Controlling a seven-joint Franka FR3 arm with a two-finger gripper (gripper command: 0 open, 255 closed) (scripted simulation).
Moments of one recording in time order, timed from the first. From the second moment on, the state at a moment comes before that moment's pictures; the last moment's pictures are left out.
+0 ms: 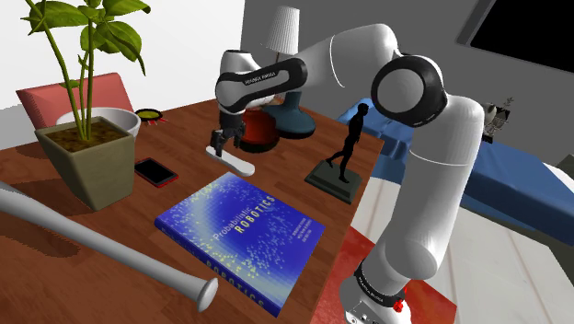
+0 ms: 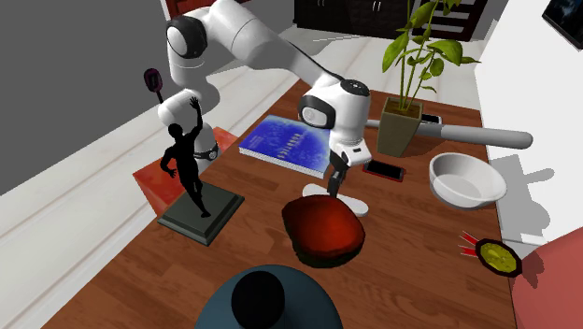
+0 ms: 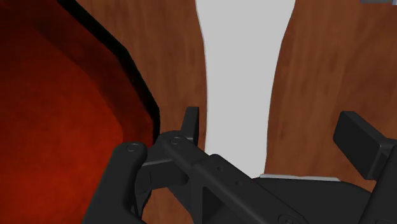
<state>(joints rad) 0.10 0.28 0.03 -1.85 -0.02 2.13 -0.07</state>
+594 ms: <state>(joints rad) 0.09 0.34 0.03 -1.87 -0.03 2.21 -0.07</state>
